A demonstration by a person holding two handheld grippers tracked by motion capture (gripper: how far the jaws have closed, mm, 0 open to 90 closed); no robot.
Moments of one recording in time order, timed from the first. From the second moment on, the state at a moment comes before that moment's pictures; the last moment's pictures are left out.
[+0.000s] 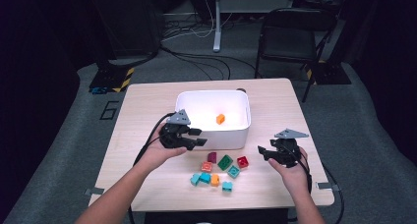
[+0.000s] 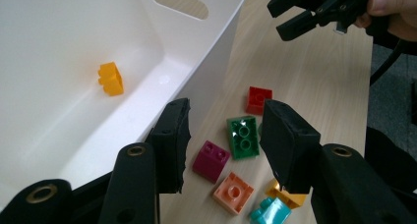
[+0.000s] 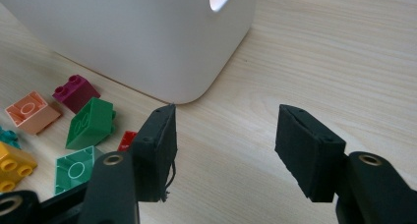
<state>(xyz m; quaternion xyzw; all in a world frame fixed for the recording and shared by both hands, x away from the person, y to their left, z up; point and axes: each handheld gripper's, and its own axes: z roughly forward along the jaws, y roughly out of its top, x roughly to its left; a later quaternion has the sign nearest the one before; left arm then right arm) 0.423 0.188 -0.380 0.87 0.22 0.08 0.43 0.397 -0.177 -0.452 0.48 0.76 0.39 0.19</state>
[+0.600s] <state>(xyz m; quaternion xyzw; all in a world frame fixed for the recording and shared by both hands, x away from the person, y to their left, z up) 0.407 0.199 -0.440 0.87 0.23 0.07 0.43 0.397 -0.177 -0.454 0.48 0.76 0.39 0.19</state>
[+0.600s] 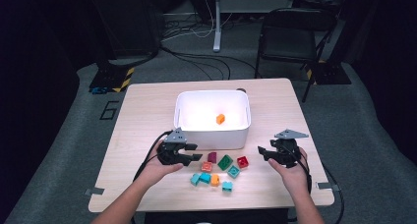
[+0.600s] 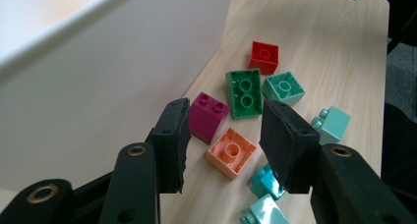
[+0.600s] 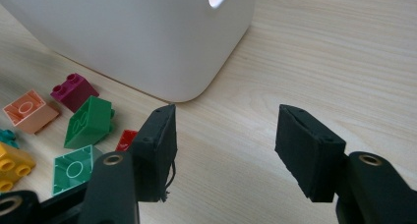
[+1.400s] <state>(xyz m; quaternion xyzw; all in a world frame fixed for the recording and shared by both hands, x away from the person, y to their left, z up) 0.412 0.172 -0.495 0.89 0.24 0.06 0.39 0.397 -0.178 -0.454 0.48 0.76 0.39 0.19</state>
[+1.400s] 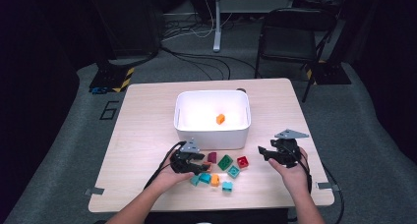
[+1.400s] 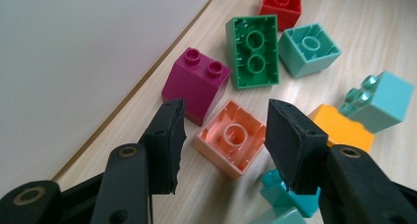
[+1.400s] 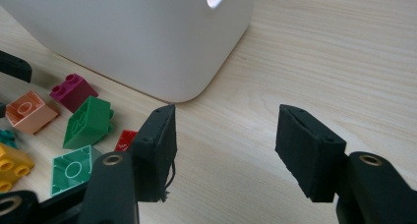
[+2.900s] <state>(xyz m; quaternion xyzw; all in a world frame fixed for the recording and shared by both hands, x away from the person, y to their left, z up) 0.404 0.170 -0.450 0.89 0.22 0.05 0.41 0.398 -0.176 -0.457 0.48 0.77 0.39 0.18</state>
